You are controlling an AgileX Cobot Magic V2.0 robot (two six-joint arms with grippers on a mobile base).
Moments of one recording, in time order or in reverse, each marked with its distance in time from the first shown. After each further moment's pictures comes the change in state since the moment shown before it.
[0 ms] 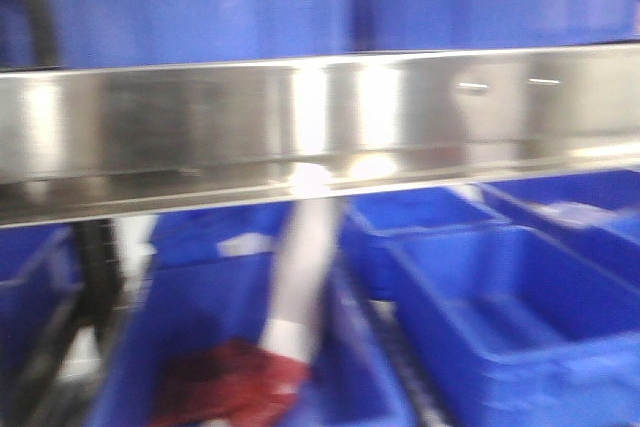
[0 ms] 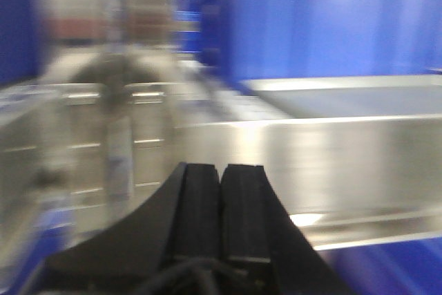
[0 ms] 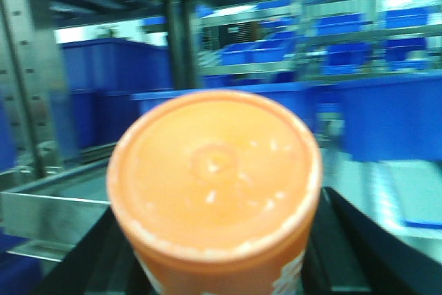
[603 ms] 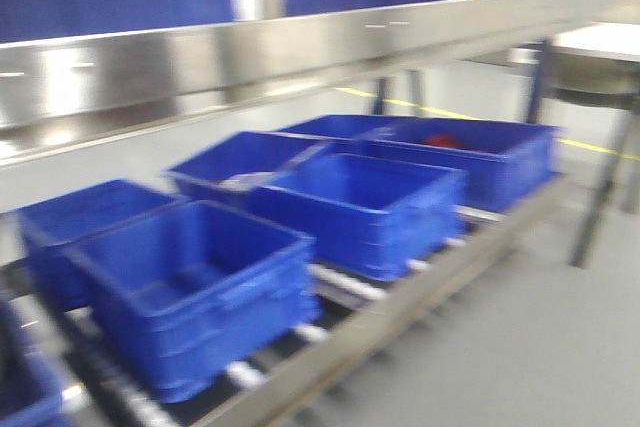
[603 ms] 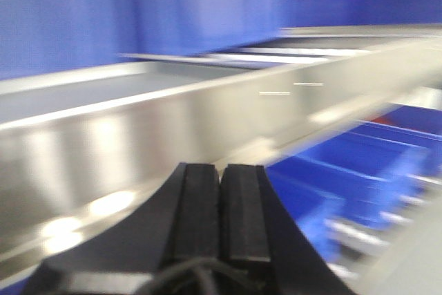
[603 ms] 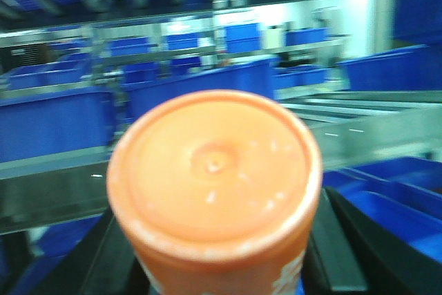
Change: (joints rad) left arm 0.000 0.000 0.000 0.000 0.000 0.000; right arm 0.000 0.000 0.000 0.000 0.000 0.000
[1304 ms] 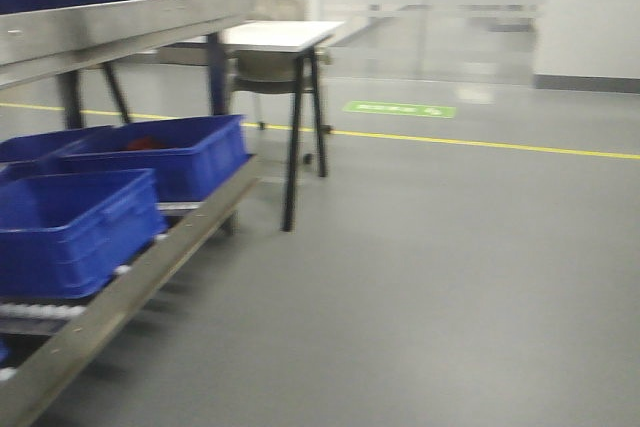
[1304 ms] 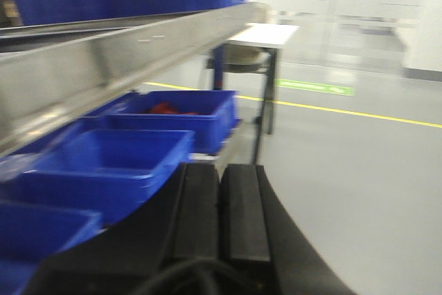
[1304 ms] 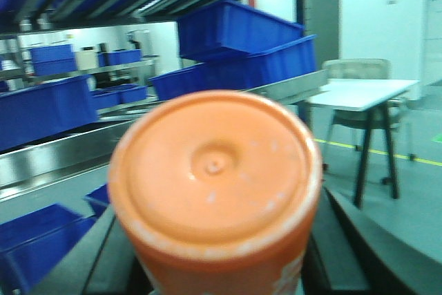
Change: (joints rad) left arm 0.000 0.000 0.000 0.000 0.000 0.000; right arm 0.000 0.000 0.000 0.000 0.000 0.000
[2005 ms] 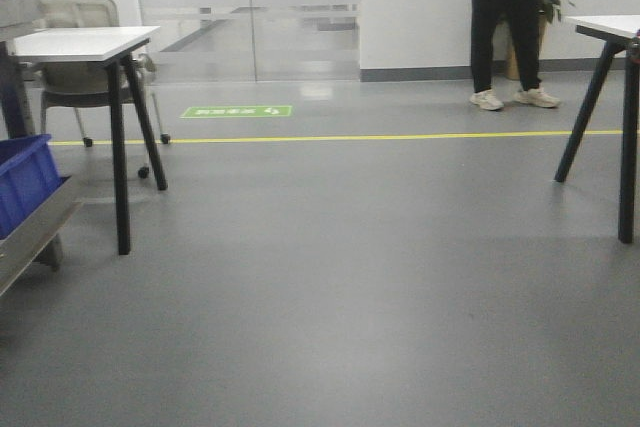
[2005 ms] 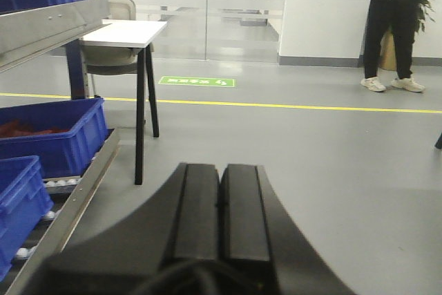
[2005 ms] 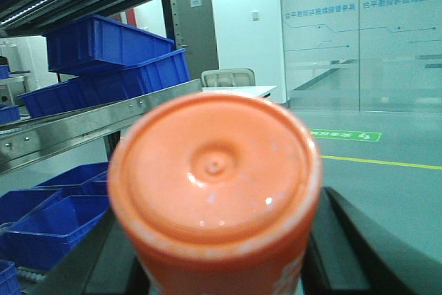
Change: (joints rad) left arm 0.000 0.000 0.000 0.000 0.000 0.000; right arm 0.000 0.000 0.000 0.000 0.000 0.000
